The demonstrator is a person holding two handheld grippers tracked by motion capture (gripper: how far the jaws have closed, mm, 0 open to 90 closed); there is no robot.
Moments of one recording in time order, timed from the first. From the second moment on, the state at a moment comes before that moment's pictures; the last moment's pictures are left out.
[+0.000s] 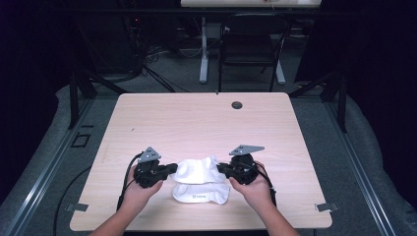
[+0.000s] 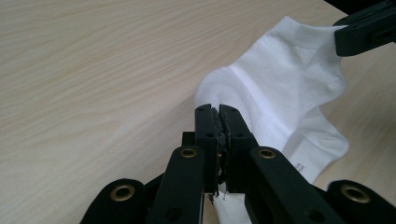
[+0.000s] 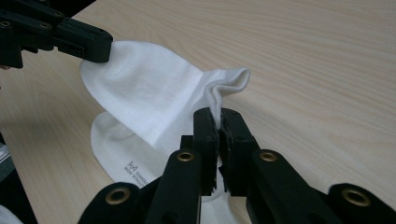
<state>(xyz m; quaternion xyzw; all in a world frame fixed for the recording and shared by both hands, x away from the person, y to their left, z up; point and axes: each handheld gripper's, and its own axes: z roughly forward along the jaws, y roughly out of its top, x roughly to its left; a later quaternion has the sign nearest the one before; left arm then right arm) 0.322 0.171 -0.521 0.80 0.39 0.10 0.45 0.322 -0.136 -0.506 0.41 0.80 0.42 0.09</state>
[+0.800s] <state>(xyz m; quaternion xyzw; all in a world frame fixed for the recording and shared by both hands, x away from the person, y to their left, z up) 0.287 0.175 -0.530 0.79 0.38 0.08 0.46 0.284 -0.142 -0.511 0.40 0.81 0.42 0.08</state>
